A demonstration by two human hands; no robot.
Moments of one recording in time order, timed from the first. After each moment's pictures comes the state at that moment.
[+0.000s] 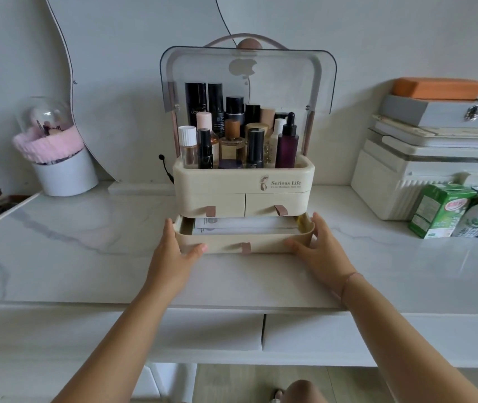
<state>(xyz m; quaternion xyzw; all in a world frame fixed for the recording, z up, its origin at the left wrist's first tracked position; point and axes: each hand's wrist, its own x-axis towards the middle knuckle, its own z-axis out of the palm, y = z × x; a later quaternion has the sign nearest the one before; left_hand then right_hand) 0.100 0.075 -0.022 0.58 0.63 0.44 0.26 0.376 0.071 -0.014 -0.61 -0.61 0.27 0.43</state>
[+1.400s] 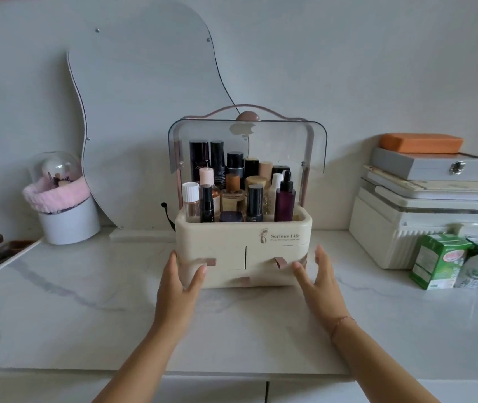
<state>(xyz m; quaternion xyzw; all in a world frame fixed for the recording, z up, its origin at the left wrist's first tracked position) 0.112 0.102 -0.011 0.55 0.60 0.54 0.24 0.363 0.089 0.001 -0.63 -0.56 0.23 0.49</state>
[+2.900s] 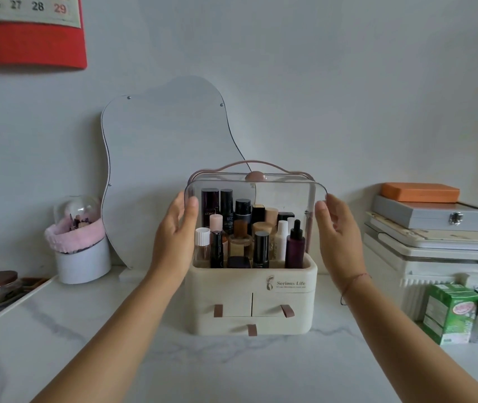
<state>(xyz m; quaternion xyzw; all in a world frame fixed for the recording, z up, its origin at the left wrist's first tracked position) 0.113 0.104 0.164 0.58 0.41 0.68 0.19 0.353 0.109 0.162 -0.47 -0.56 0.10 0.67</state>
